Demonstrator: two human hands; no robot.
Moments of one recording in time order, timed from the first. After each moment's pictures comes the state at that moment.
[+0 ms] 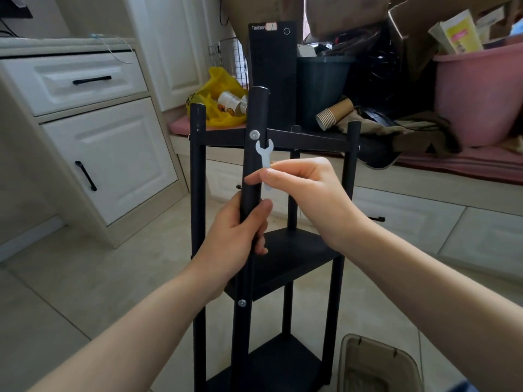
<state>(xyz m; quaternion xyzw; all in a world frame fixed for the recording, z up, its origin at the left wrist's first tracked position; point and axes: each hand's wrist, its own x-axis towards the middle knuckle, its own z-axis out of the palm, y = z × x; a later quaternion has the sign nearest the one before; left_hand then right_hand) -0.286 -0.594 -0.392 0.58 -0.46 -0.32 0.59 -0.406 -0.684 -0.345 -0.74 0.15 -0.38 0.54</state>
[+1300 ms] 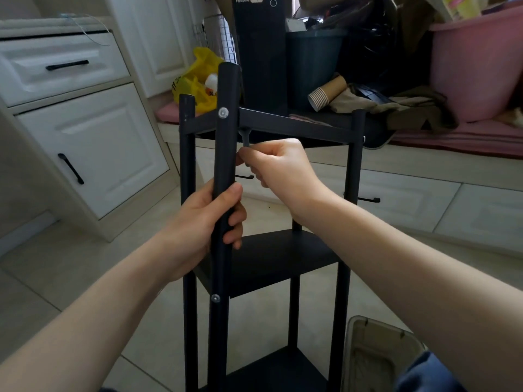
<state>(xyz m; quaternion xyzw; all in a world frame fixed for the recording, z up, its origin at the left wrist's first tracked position) -0.254 -0.588 -0.388 0.52 -0.46 -0.45 0.55 -0.373 -0.699 -0.358 -0.71 0.28 -0.39 0.52</state>
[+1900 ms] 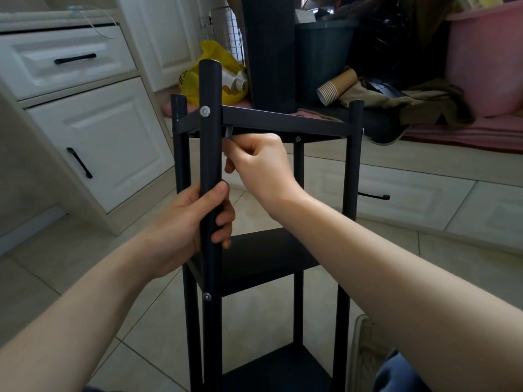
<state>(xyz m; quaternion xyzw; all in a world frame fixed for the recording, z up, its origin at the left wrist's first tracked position) -0.235 -0.577 -0.387 0.53 -0.43 -0.48 0.55 -0.338 -0.683 -0.361 -0.72 0.24 -0.43 0.50</state>
